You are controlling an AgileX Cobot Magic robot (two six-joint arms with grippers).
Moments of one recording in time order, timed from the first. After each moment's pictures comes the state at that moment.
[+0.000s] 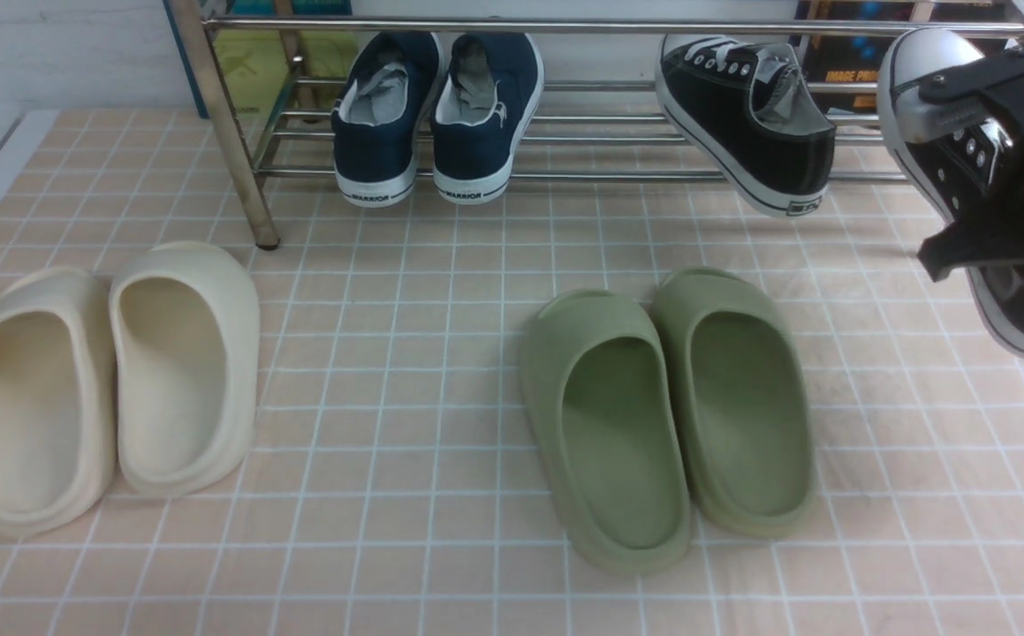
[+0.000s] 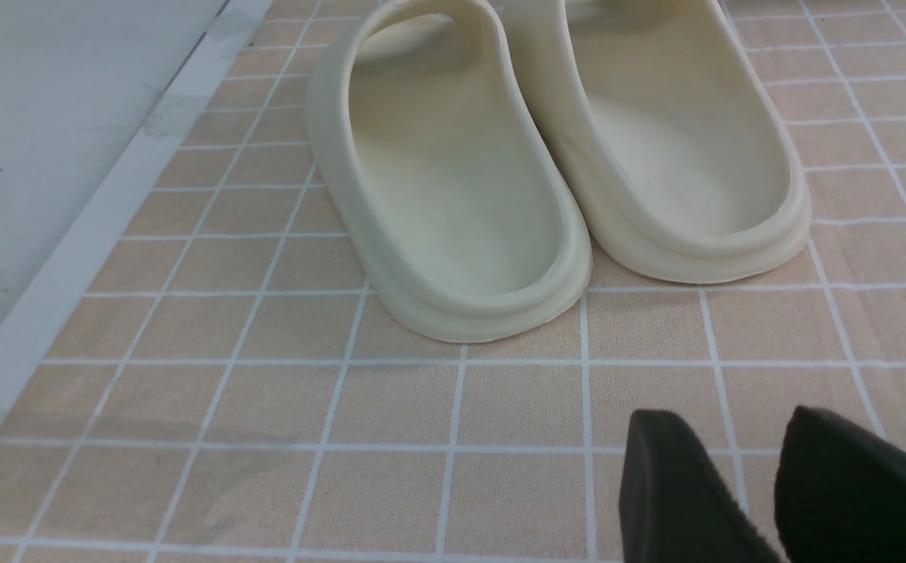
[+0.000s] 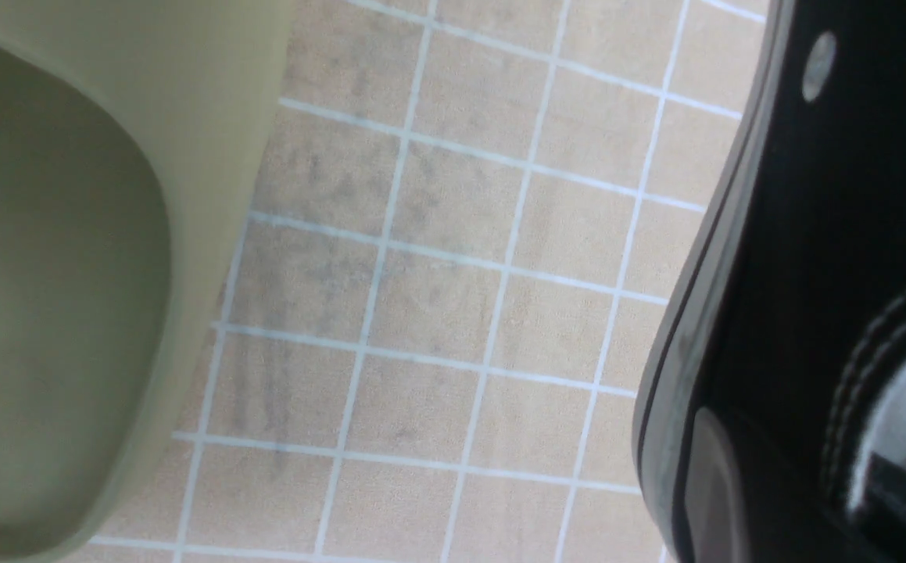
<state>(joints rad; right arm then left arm) 0.22 1.65 -1.41 -0.24 1.08 0.11 0.00 -0.01 0.02 0.24 0.38 -0.12</state>
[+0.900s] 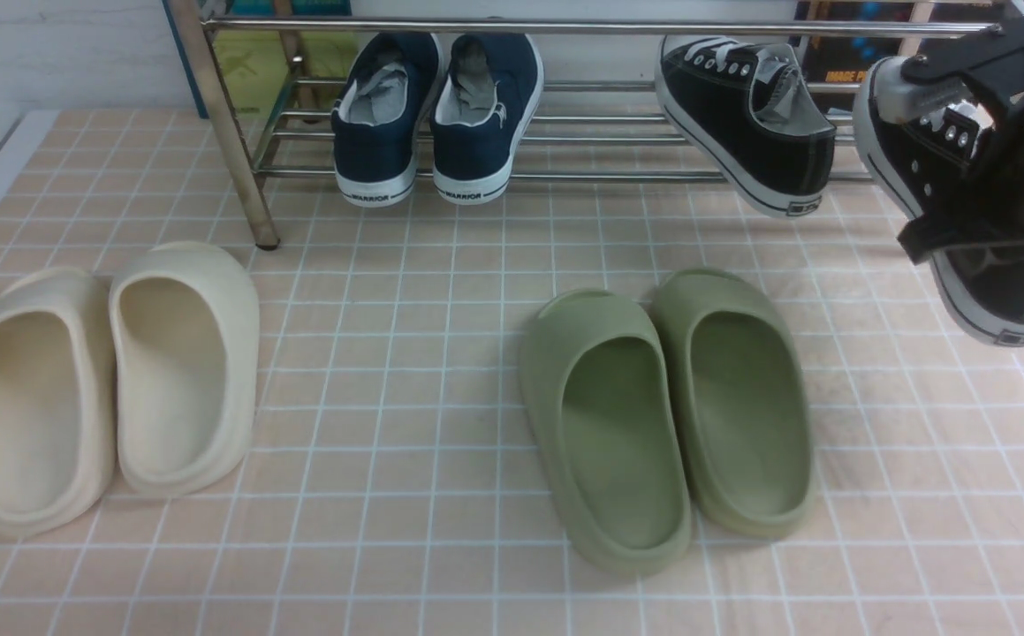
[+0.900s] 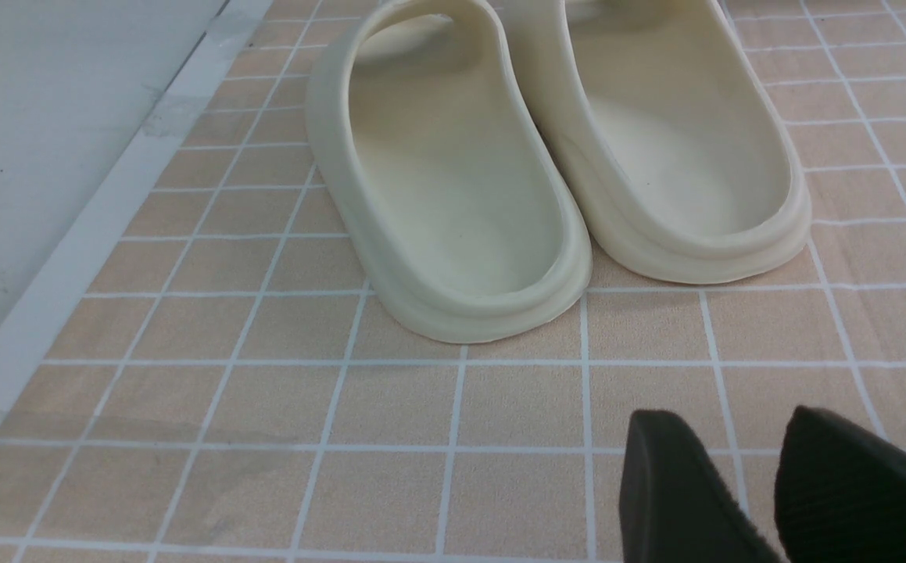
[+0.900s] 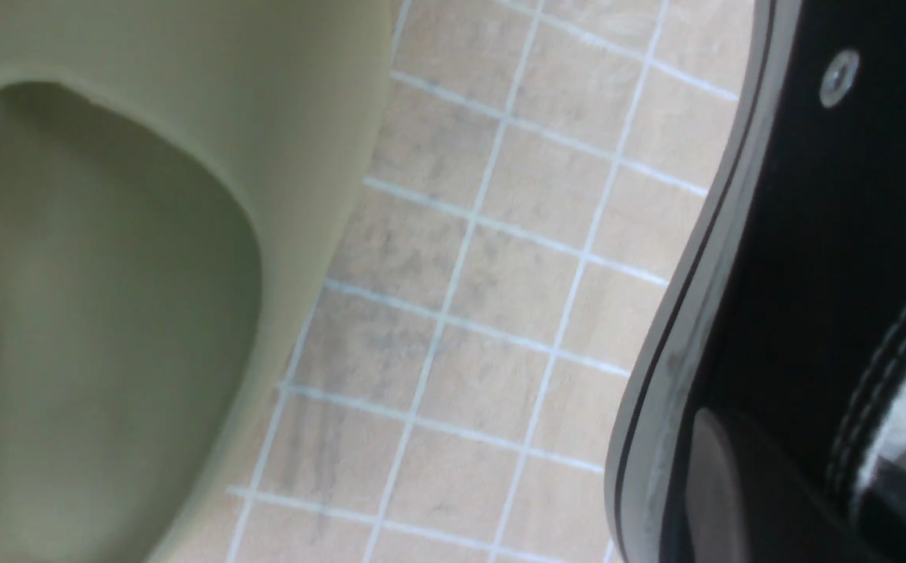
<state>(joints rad) 0.22 1.66 -1.44 -0.18 0.99 0.01 0.00 -0.01 0.02 0.24 0.38 -0.12</state>
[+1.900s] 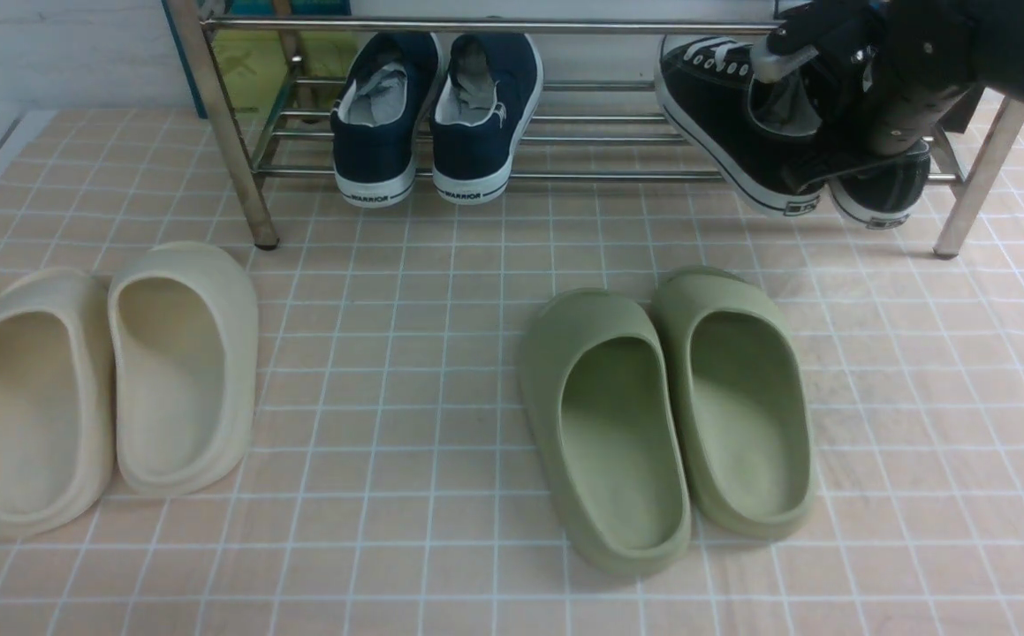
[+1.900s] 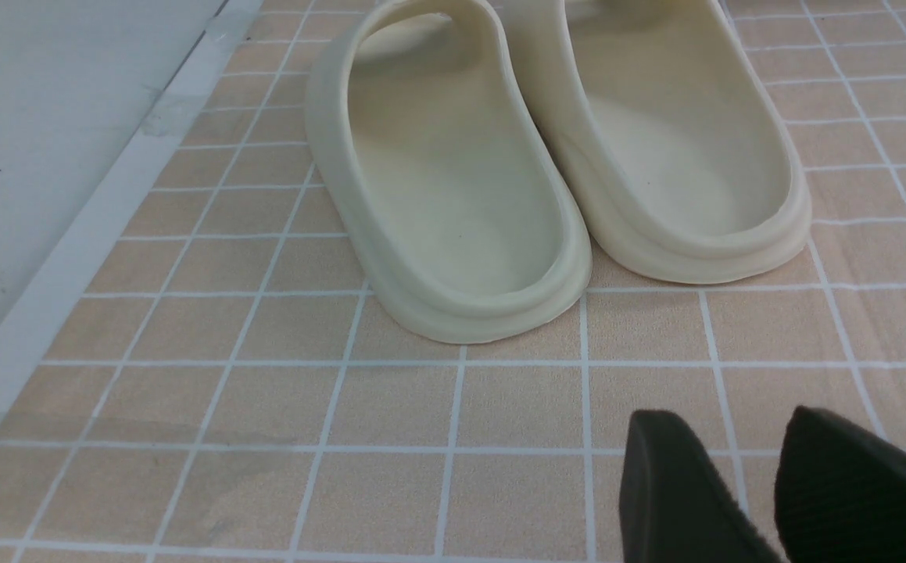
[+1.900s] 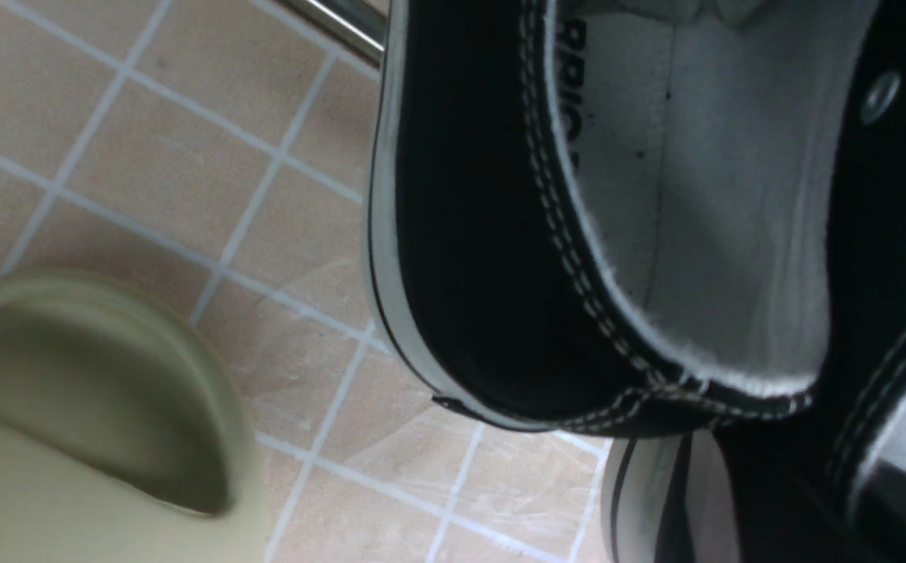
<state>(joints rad) 0.22 2.08 -1.85 -0.26 0.78 -0.10 0.00 -0.01 0.02 0.24 0.38 -0.12</state>
